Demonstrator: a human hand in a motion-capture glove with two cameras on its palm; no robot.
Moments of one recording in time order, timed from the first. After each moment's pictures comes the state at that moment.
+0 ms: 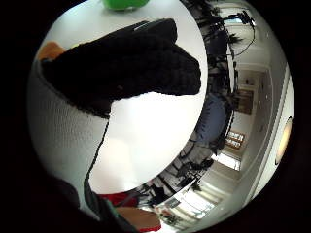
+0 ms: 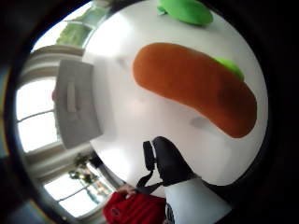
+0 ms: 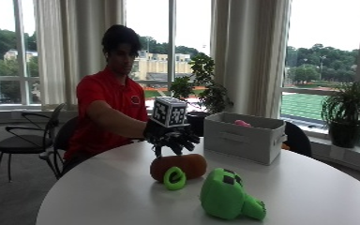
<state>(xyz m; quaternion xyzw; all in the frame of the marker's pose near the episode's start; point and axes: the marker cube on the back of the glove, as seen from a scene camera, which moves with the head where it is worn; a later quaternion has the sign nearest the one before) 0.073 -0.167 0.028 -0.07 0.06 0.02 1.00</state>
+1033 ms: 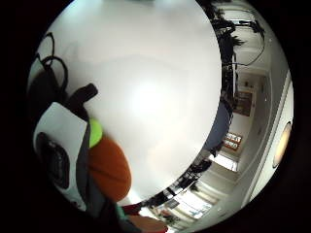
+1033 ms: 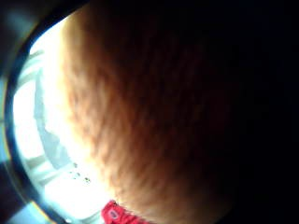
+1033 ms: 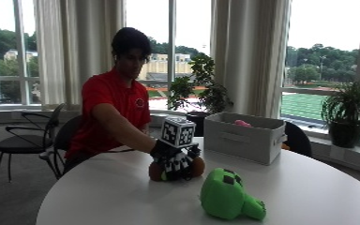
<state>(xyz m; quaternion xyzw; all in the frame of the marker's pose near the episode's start) 0.065 -0.208 0.098 -0.04 0.08 0.01 1.00</state>
